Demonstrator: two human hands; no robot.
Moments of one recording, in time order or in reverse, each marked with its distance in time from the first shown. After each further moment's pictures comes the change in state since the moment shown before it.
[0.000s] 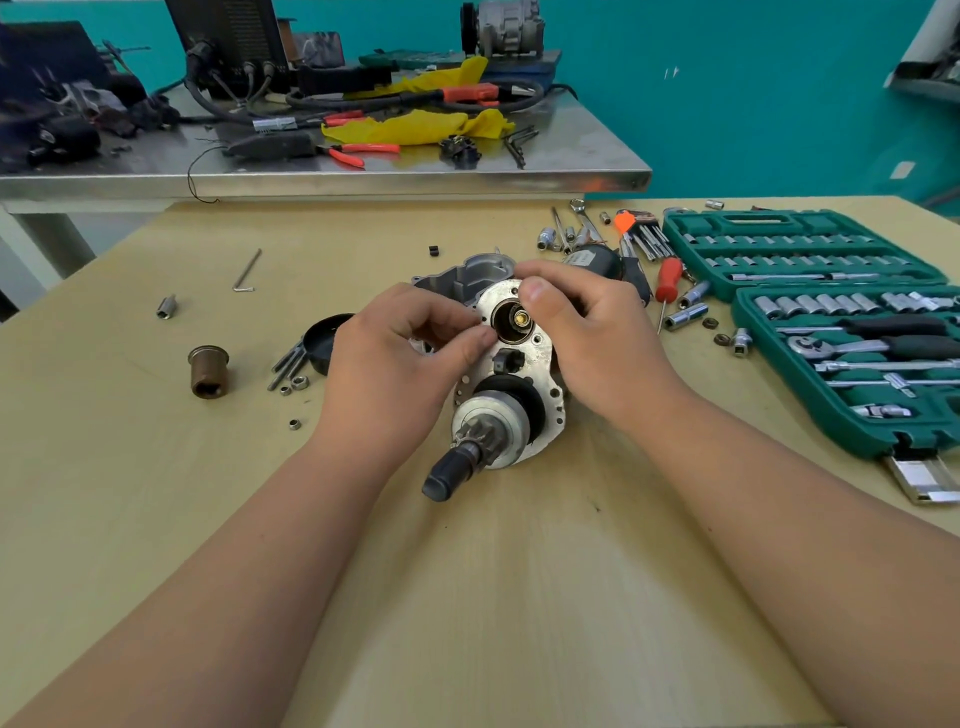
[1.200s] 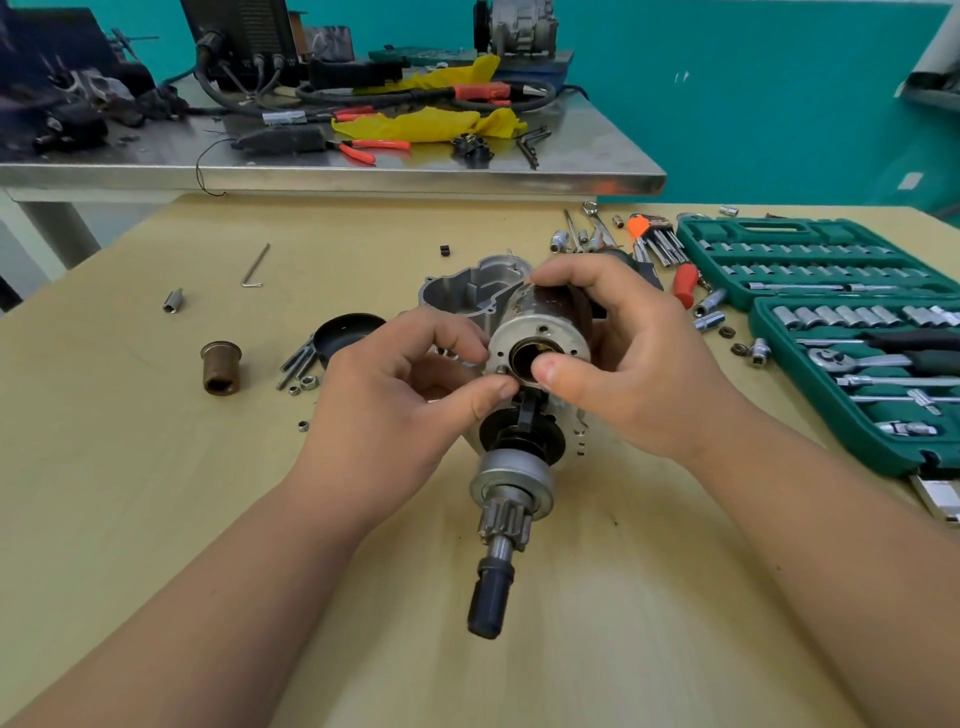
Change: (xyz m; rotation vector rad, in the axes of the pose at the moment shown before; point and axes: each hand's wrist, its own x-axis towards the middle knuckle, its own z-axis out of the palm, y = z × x) left_hand -0.020 -0.007 -0.017 -0.359 -0.149 0.034; right_hand -0.015 -0.014 -0.015 0.116 -0.243 -0.191
